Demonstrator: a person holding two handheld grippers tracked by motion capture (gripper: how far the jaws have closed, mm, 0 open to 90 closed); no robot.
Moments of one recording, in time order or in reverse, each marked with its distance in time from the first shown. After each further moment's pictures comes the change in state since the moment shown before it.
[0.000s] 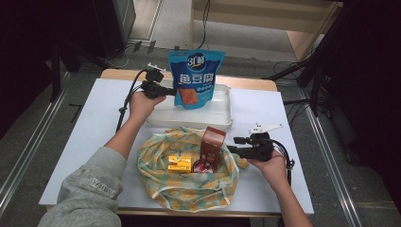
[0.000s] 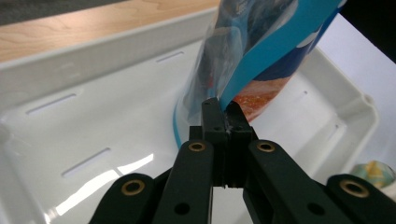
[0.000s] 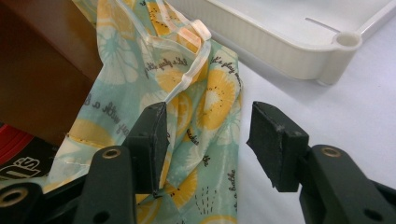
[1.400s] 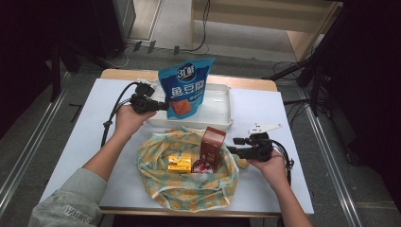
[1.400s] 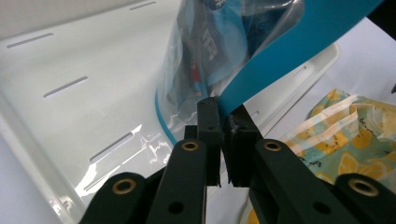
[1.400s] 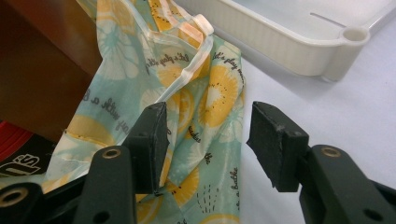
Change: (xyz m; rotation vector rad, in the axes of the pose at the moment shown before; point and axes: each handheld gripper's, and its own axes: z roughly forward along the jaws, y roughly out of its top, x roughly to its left) left arm -0.022 -0.047 -0.038 0.039 -0.035 0.049; right arm 0.000 0.000 0.002 0.016 0.007 0.000
